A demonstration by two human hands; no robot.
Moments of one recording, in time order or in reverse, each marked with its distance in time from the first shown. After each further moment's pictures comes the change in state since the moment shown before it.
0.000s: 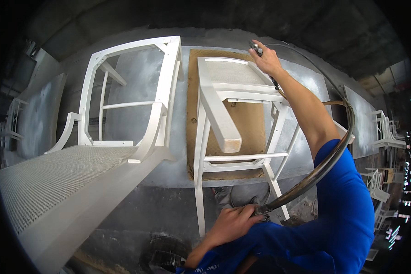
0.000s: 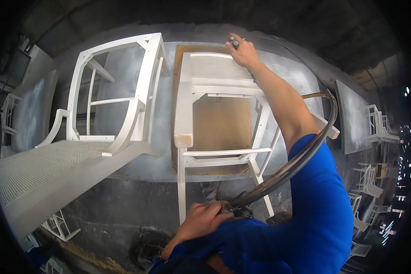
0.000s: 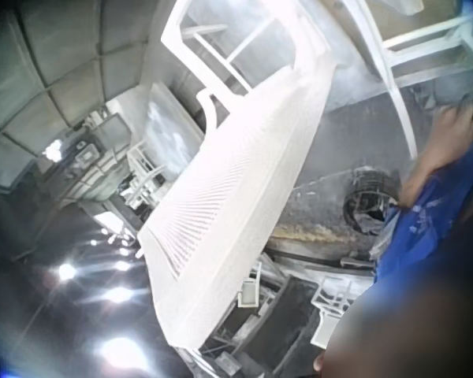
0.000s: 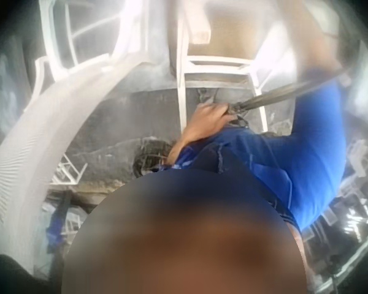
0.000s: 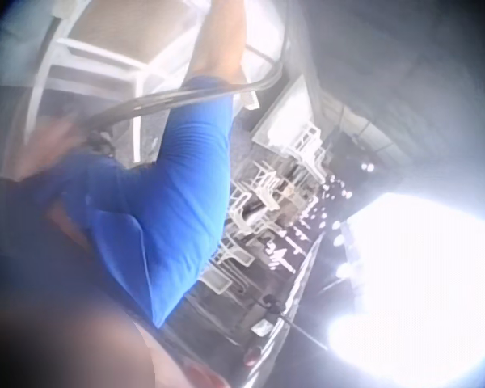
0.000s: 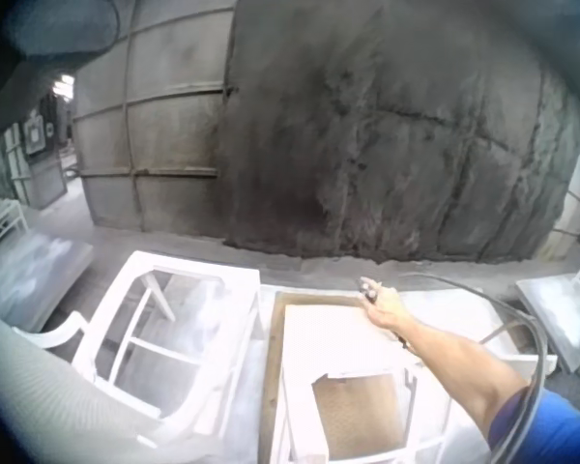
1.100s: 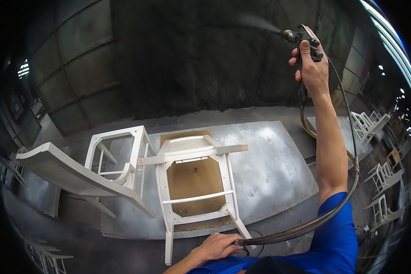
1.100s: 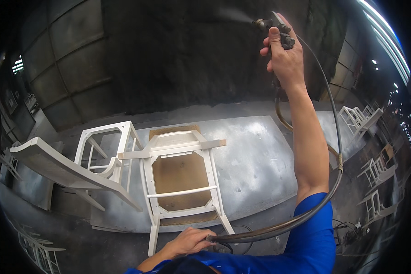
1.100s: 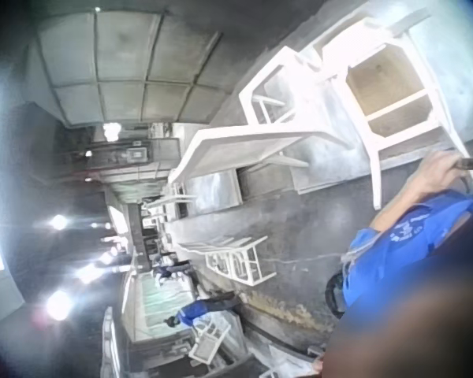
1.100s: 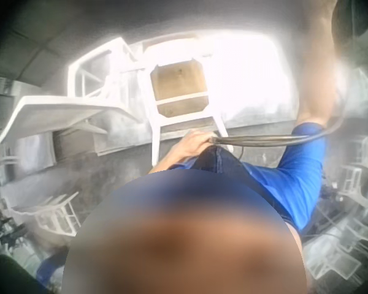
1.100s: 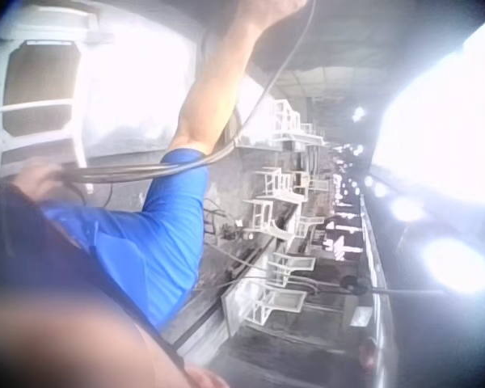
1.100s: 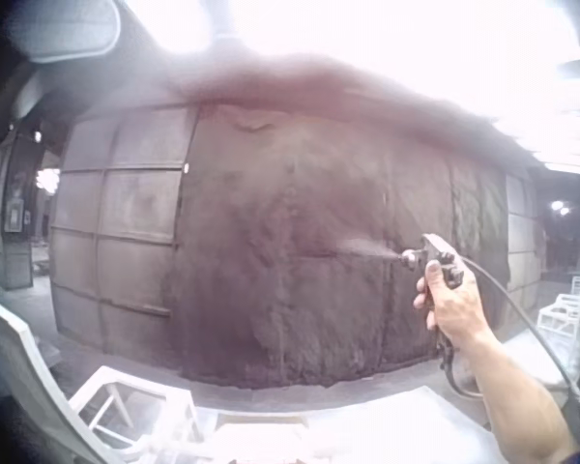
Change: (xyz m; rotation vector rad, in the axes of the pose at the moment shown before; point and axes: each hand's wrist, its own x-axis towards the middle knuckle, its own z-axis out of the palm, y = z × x) left_hand -0.015 0.086 0.153 0.062 -0.465 0.309; right_hand -0.292 -0.040 -0.493 0.579 0.834 -0.398
